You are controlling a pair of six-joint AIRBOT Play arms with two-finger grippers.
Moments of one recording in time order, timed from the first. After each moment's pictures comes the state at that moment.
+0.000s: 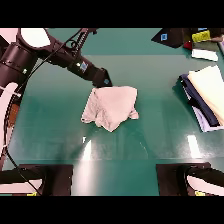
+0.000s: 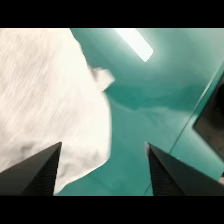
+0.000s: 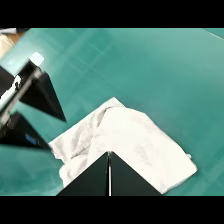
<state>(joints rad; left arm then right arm) -0.39 -1.47 1.74 0.96 -1.42 -1.31 0.24 -1.30 1.97 -1.04 1.43 1.41</state>
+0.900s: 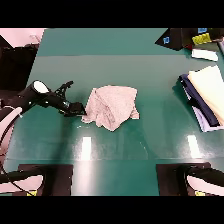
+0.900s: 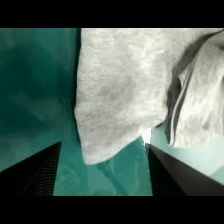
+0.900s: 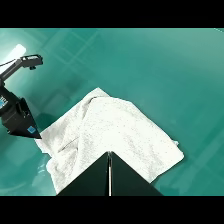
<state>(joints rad) -0.11 -1.41 0.95 0.90 -1.13 -1.29 0.24 -1.30 1.97 -1.09 1.45 1.44</state>
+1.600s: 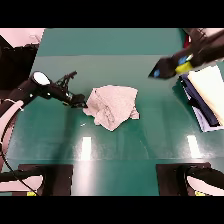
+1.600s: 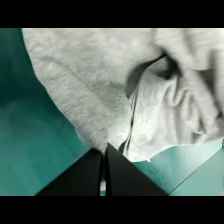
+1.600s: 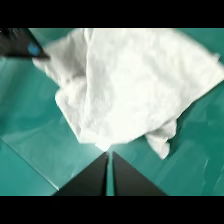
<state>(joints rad) -0.15 -1.43 1.14 0.86 -1.19 -1.28 0.28 -1.24 1.59 -1.09 1.49 1.53</state>
